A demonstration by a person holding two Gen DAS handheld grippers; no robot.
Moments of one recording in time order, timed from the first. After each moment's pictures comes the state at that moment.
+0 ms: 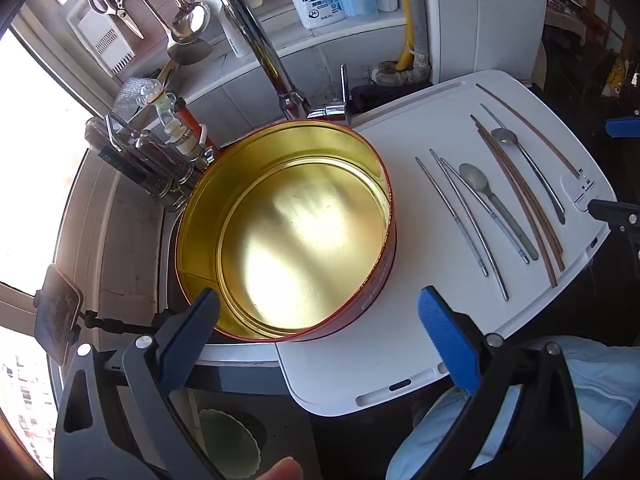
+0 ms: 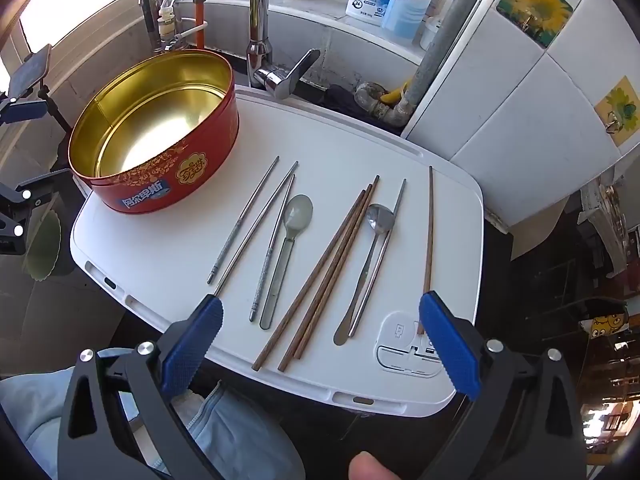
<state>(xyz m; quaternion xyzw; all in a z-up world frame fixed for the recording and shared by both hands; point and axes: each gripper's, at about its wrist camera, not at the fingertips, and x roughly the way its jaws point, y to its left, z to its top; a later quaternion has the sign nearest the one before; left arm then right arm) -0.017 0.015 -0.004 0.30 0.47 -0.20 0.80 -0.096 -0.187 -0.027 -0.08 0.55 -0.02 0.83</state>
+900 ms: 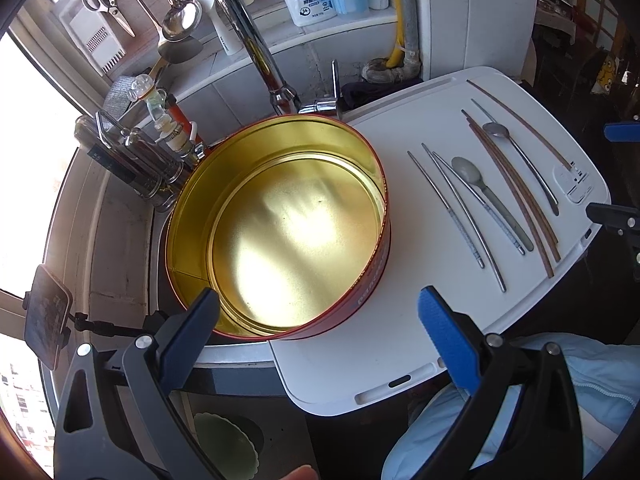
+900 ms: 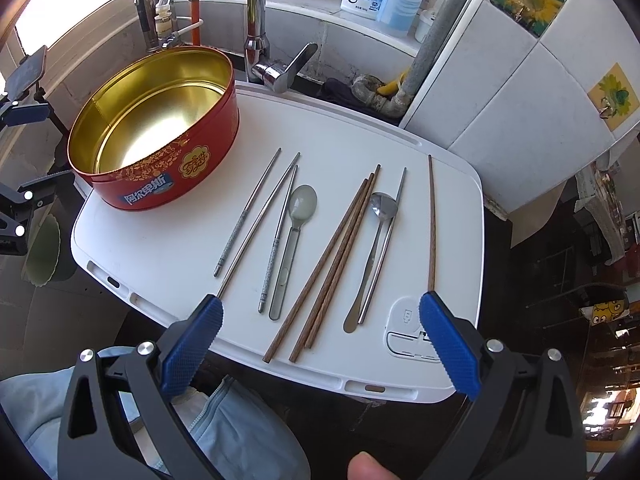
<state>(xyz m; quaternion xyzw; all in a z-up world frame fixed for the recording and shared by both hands) -0.016 0.025 -0.011 0.29 0.48 -0.22 0.80 -0.102 -0.181 -0.029 -0.08 0.57 -0.04 0.82</state>
